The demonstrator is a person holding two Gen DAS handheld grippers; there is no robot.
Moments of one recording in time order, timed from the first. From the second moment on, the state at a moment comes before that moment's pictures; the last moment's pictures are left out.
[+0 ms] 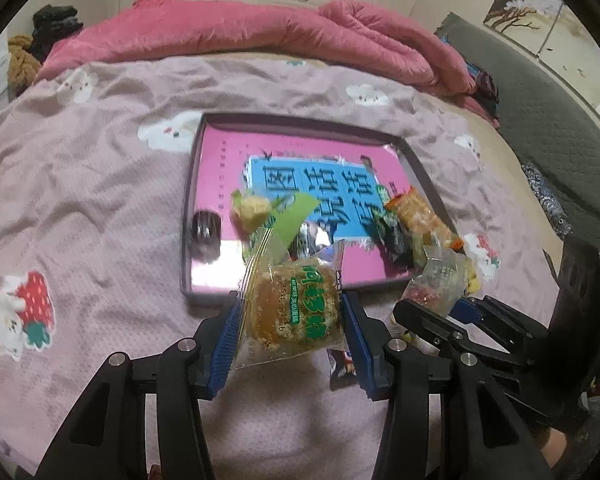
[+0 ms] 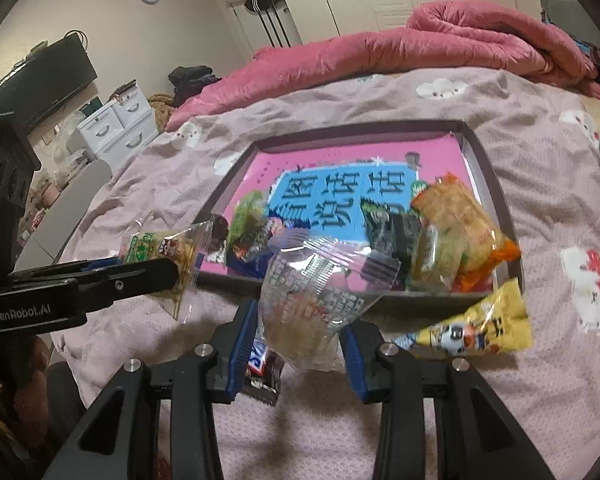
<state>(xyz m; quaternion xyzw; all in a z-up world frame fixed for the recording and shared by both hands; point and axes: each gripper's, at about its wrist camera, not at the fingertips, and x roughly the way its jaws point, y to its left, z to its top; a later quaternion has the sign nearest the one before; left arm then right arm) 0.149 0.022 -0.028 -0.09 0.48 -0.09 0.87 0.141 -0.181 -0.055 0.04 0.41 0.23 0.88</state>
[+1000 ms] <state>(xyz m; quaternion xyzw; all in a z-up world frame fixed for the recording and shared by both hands) 0.205 0.033 -0.063 -0.08 0.49 -0.05 0.86 0.175 -0.185 -0.039 0.05 0.40 0.21 0.89</state>
